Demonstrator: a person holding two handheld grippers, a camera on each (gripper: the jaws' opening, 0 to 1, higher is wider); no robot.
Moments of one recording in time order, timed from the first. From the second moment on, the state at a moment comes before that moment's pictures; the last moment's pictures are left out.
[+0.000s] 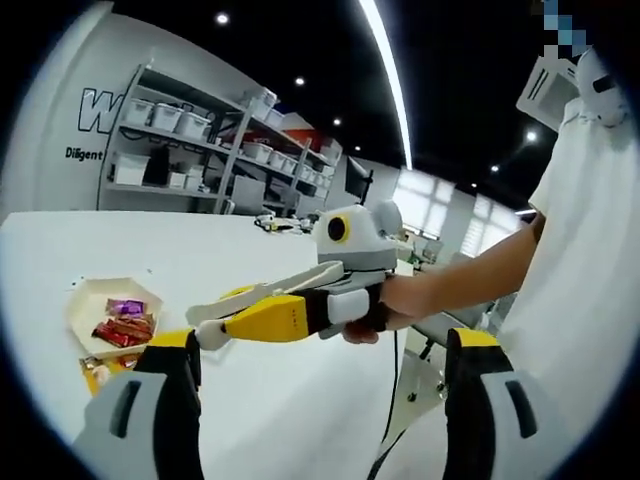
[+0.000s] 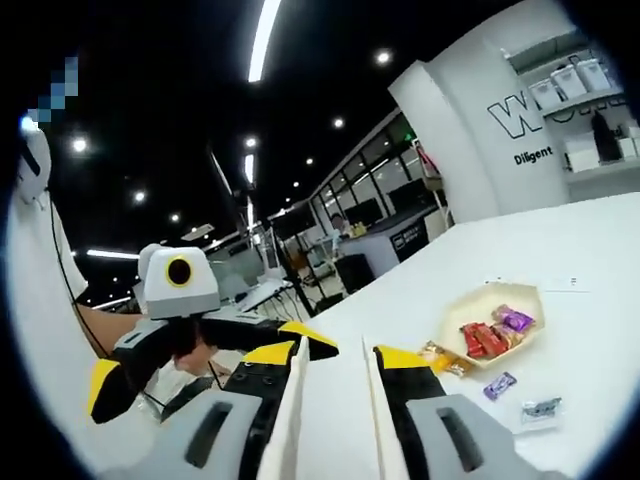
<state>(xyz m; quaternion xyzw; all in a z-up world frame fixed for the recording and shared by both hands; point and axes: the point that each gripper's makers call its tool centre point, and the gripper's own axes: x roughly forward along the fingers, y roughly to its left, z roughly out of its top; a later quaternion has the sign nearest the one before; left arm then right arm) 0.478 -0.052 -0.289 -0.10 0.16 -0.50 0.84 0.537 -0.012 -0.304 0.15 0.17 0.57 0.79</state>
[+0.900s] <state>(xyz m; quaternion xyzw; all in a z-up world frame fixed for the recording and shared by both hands) 0.486 -0.059 -0.284 -0.10 0.16 -0.51 0.84 0.535 -0.010 -0.294 0.15 0.14 0.58 0.79</state>
